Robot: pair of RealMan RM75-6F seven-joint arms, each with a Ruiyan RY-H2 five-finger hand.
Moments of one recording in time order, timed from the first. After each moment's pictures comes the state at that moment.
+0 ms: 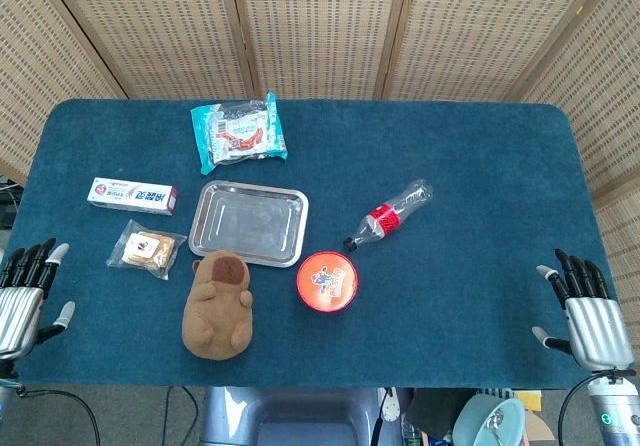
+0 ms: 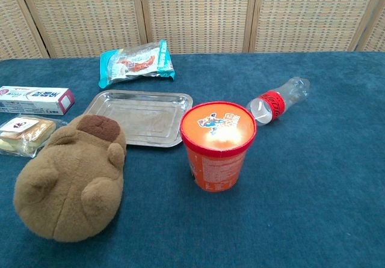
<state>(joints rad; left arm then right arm) -0.11 -1.12 -0.03 -1.66 1.48 1.45 0.17 0.08 -1.12 0.06 -1.63 -1.49 1.45 -0.14</state>
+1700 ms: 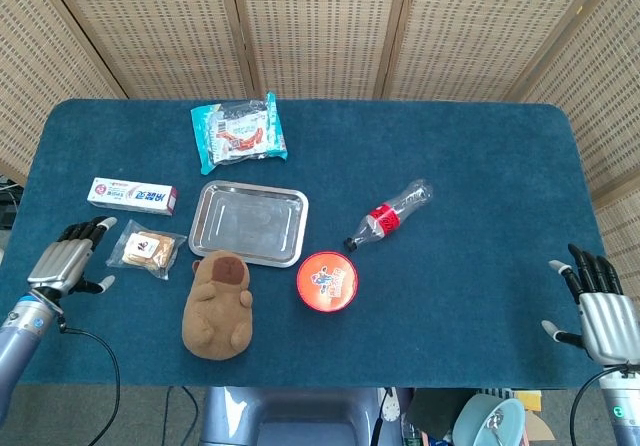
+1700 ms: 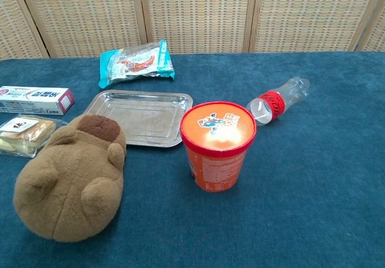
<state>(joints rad) -0.46 -1.07 -0.12 -1.64 1.03 0.84 0.13 0.09 -1.16 0.07 -1.48 -1.49 1.46 0.02</state>
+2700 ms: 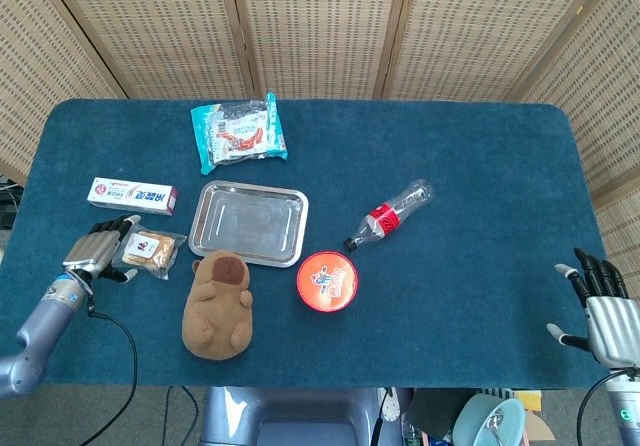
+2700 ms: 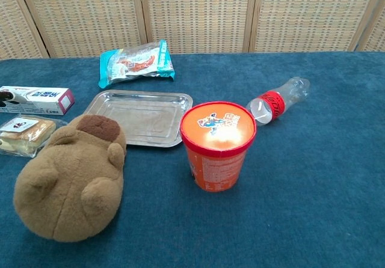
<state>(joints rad) -0.60 -1.22 -0.10 -1.43 0.89 0.69 0.13 0.08 -1.18 0.06 -1.39 -1.50 1.46 0.10</state>
